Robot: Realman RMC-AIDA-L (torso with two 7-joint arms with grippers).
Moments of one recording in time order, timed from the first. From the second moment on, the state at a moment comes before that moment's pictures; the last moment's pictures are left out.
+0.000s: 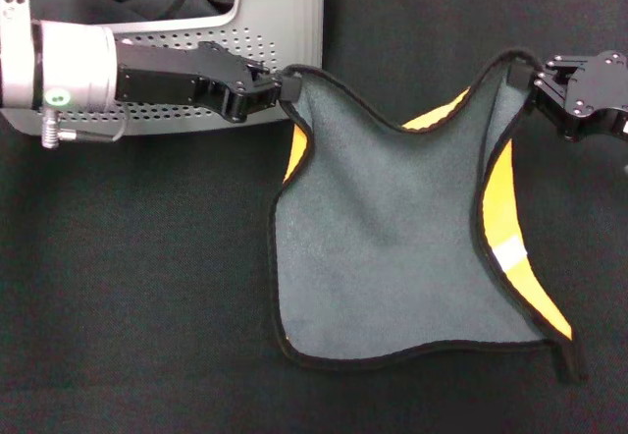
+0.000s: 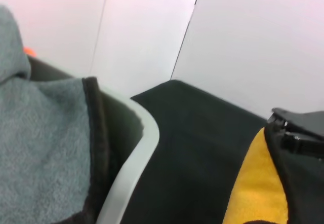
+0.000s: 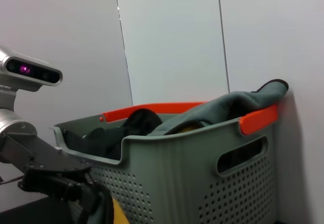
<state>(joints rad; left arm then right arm) -0.66 -2.02 0.82 0.76 1.98 1.51 -1.71 0.47 2.02 -1.04 -0.61 -1.38 -1.34 1.19</state>
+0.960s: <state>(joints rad) -0.61 -1.98 0.82 0.76 1.83 1.59 -1.71 0.47 2.01 -1.03 -0.60 -1.38 -1.36 1.21</state>
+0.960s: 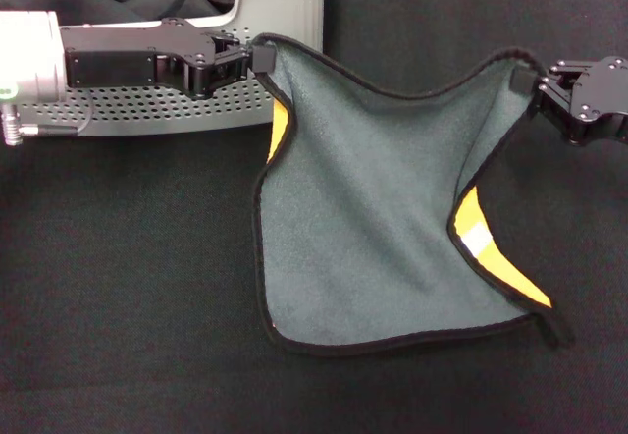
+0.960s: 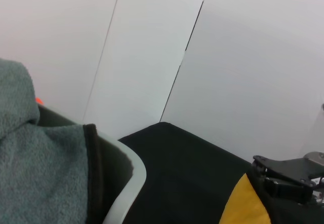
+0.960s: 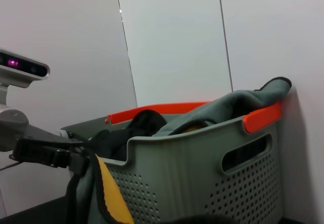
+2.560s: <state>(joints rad) -0.59 -1.98 0.82 0.76 1.83 1.60 -1.71 0.47 2.01 -1.03 -0.54 -1.38 -1.36 1.22</state>
